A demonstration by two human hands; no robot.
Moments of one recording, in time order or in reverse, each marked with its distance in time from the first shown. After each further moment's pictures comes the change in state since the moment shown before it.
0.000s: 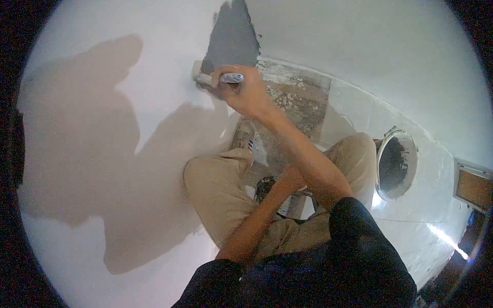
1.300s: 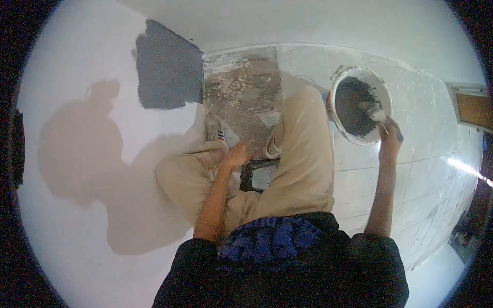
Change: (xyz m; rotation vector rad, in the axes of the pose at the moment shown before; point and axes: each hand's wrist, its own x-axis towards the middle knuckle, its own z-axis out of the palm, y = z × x) left_hand -0.055 -0.031 -0.037 -0.236 0.034 -0.073; right_hand -0.426 -0.106 -0.406 -0.061 1.218 0.621
